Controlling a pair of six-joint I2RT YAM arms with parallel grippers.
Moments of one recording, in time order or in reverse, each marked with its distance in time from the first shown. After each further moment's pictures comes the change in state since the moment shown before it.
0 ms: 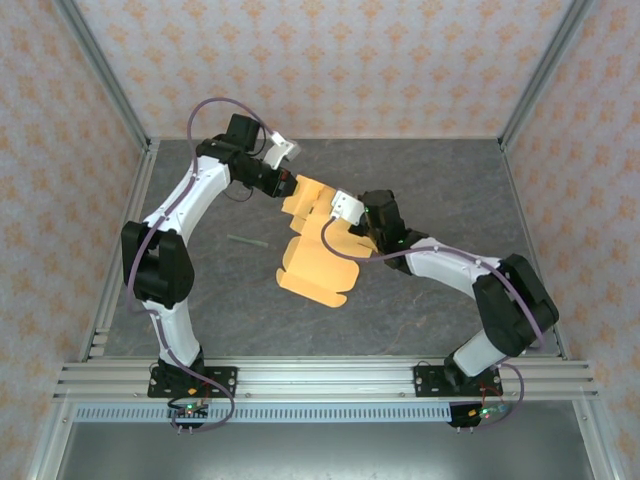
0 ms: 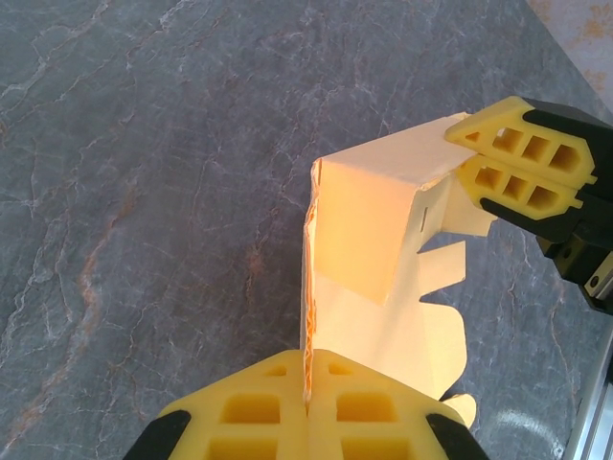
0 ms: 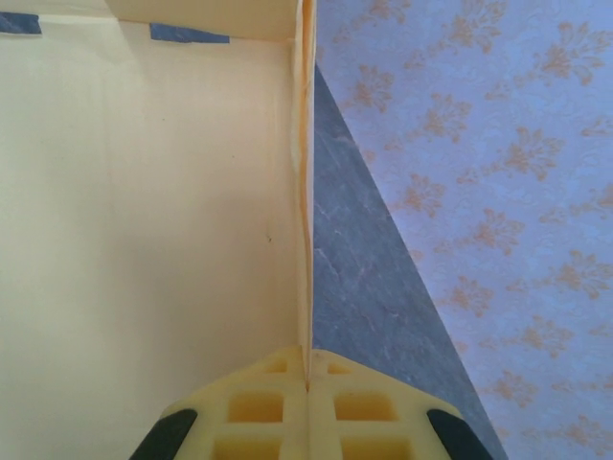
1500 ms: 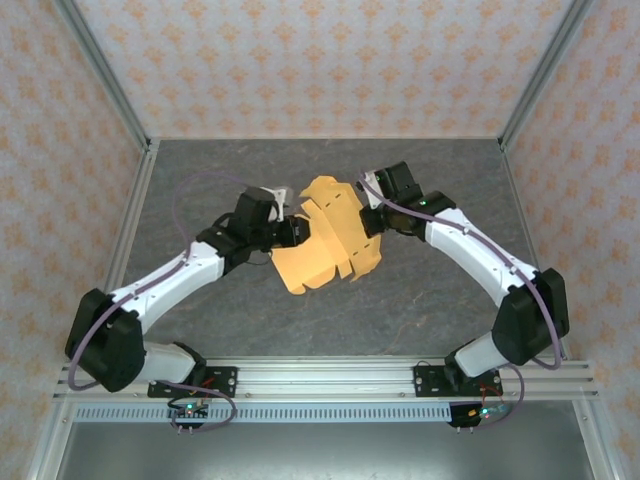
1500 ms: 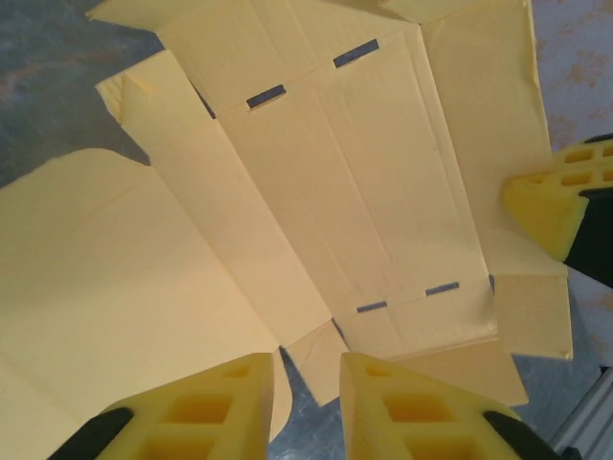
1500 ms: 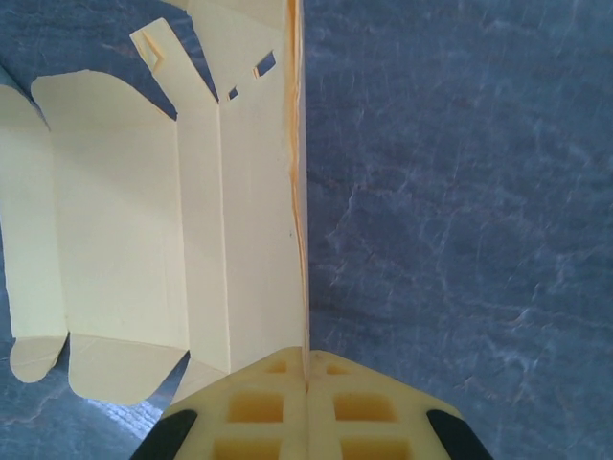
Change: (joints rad) left arm -0.291 -0.515 -0.817 0.687 -0.417 -0.853; right arm -0.098 -0.058 0.380 -0.925 -0.341 0.846
